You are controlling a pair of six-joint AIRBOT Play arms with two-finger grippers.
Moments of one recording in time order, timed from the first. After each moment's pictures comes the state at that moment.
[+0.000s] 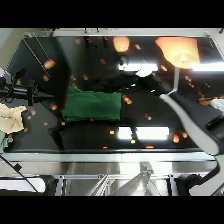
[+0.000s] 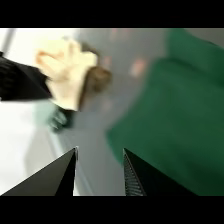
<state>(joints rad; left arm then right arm) 0.44 -1.61 1.31 -2.51 1.63 1.97 0.42 -1.81 1.54 -0.34 0.96 1.11</state>
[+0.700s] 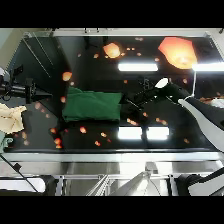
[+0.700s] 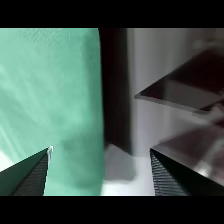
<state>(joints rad) 0.44 -1.61 1.35 -2.51 1.66 1.97 0.25 -1.79 1.24 -0.58 0.98 1.41</state>
